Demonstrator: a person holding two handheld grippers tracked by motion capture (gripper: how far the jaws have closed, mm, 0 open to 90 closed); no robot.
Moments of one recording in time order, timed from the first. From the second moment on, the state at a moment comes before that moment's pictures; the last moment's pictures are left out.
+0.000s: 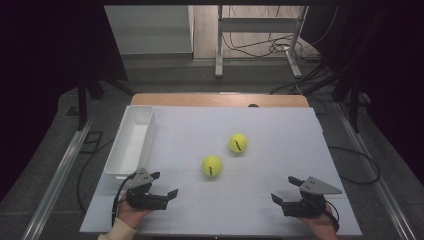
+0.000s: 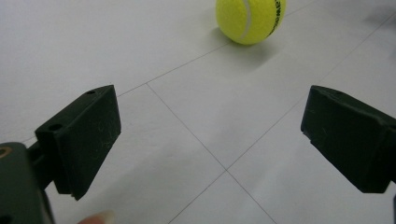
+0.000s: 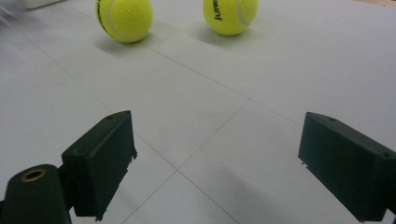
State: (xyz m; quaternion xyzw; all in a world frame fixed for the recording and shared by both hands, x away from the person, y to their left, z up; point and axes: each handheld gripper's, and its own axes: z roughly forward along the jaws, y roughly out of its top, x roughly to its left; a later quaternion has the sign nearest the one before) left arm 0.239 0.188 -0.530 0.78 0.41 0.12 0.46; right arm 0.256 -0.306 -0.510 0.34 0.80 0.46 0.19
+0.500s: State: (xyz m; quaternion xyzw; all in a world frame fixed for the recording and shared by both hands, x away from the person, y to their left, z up) left arm 0.239 0.185 -0.530 0.78 0.41 0.12 0.45; right arm 0.257 -0.304 -0.512 0.33 0.81 0.45 0.19
